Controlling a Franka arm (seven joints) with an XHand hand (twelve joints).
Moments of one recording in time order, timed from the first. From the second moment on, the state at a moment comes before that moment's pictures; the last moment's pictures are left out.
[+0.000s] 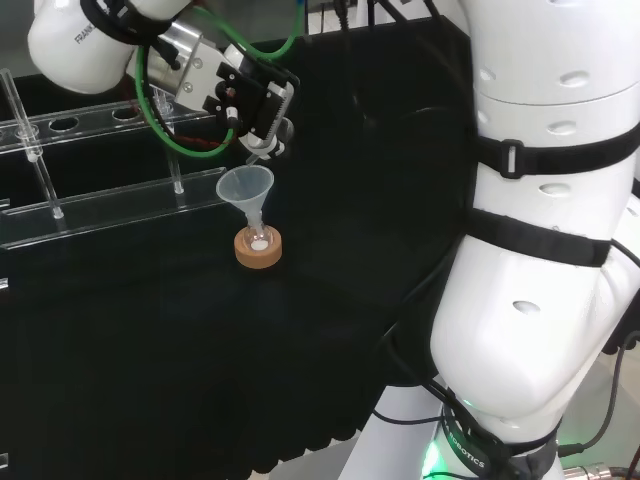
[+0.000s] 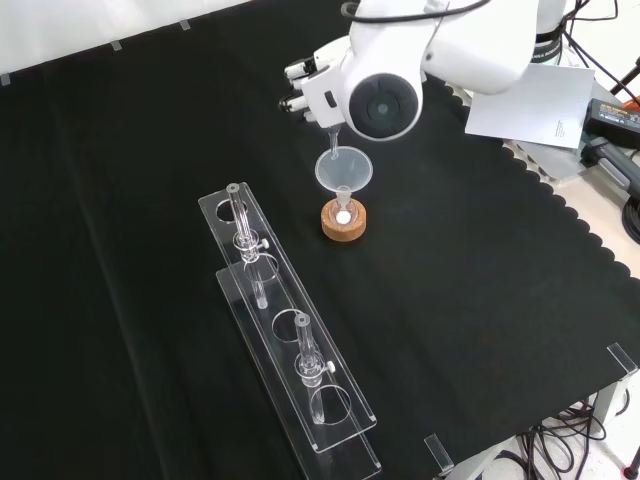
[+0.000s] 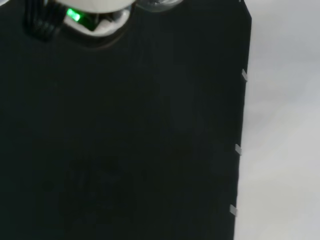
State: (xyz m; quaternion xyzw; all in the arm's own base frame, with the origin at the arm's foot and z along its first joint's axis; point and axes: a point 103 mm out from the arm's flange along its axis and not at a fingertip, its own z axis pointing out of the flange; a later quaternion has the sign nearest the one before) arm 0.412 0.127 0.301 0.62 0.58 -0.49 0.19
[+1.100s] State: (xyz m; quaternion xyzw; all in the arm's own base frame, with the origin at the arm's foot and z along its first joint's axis) arm 0.418 0.079 0.305 0.69 0.62 -0.37 0.09
